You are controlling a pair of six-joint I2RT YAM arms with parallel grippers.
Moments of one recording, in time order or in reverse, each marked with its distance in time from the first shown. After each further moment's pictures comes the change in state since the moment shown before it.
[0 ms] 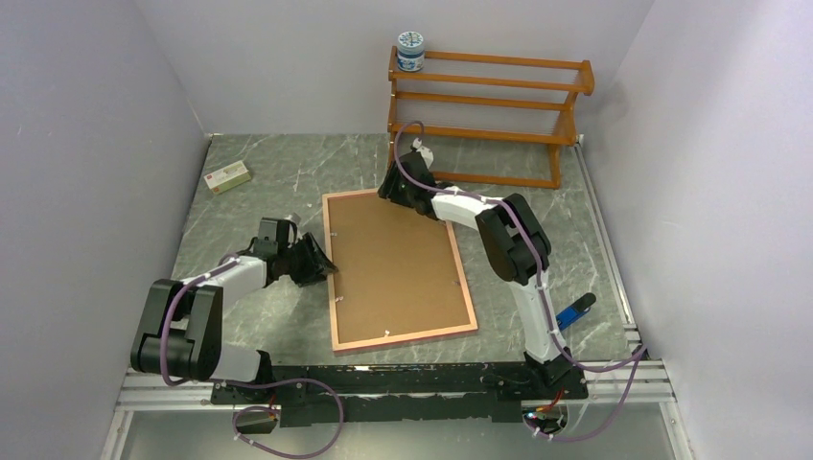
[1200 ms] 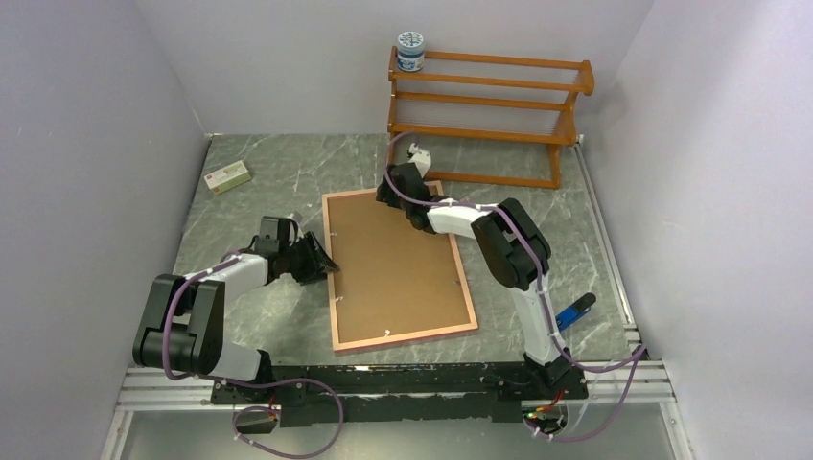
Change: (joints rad) left arm 0.000 0.031 0.015 0.016 0.023 0.004; right arm 0.053 -0.027 -0.116 0.201 0.177 -0.065
